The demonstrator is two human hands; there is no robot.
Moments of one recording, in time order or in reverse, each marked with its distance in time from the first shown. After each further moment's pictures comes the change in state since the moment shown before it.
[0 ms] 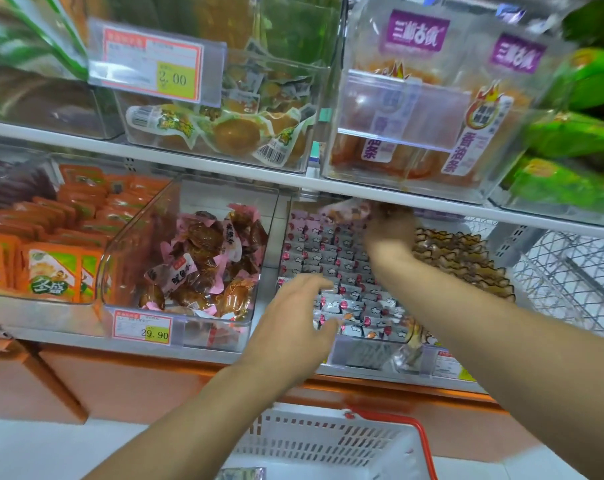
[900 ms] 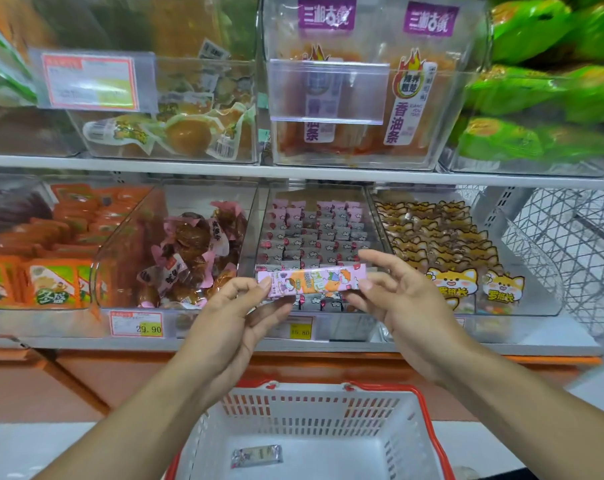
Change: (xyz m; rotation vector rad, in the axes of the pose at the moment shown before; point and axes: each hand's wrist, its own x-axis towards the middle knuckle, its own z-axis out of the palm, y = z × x) left_hand -0.028 0.002 -0.028 -1.353 0.111 -0.571; right_hand -0.102 0.028 -0.104 0.379 -0.423 0.209
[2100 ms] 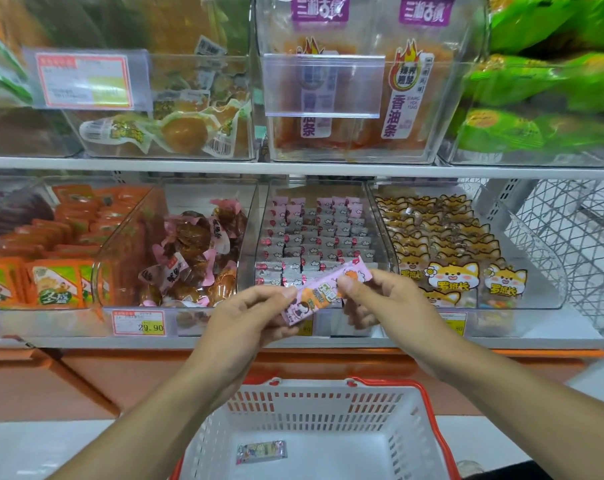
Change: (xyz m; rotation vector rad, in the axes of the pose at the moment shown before) left_hand -0.005 -0.008 -0.001 0.374 -0.097 0.013; right_hand 0.000 0.006 -0.002 -0.376 -0.138 -0.018
